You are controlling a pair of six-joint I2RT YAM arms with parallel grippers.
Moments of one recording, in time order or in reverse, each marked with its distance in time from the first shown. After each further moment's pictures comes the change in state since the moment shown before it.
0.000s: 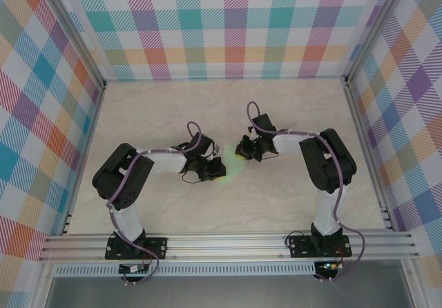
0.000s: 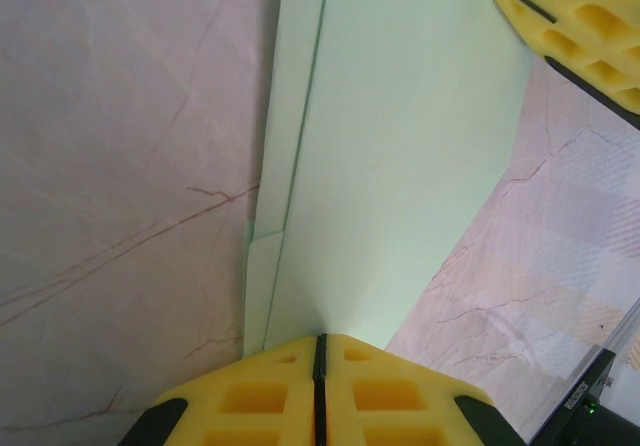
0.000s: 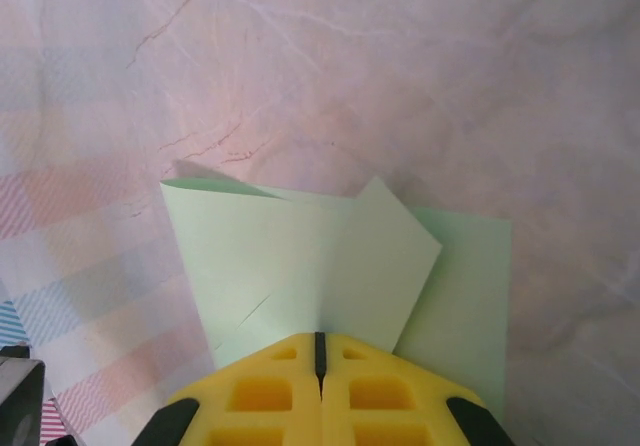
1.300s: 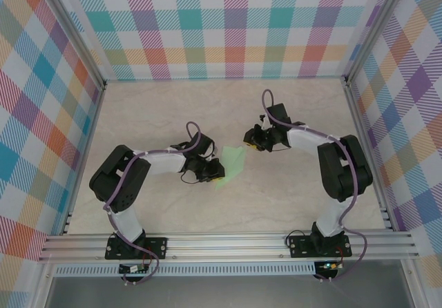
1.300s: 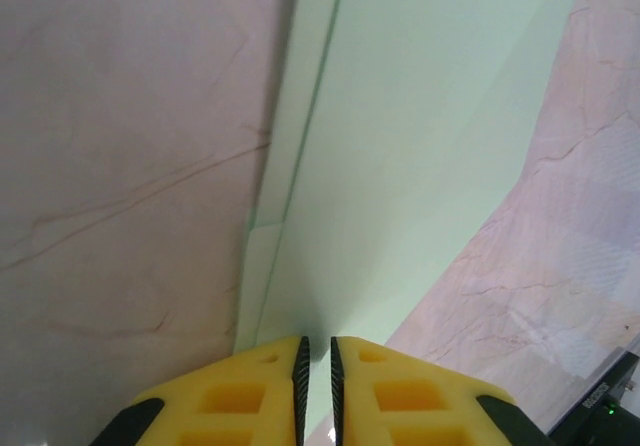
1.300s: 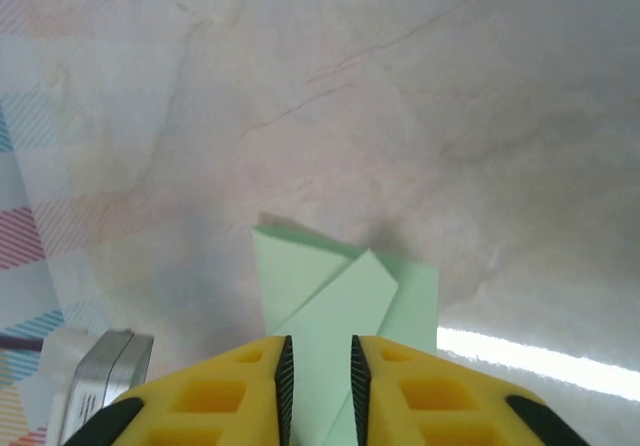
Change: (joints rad) left arm -0.006 -0.041 0.024 -0.127 -0.043 0.000; right arm -0.109 -0.167 -0.010 -0.097 -0.031 -0.072
